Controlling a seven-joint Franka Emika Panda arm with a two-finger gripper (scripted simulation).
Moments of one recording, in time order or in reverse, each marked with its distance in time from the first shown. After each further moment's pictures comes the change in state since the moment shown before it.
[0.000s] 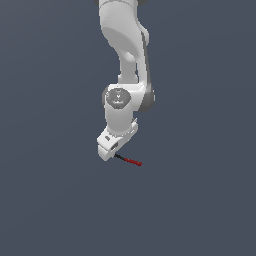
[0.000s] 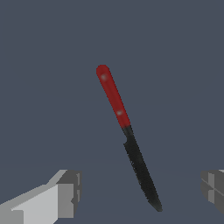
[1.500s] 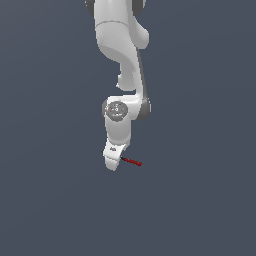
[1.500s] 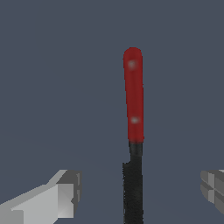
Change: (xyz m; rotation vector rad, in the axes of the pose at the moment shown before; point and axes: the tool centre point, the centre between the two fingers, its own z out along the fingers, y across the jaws) arm 0.008 0.004 0.046 0.003 0.035 -0.368
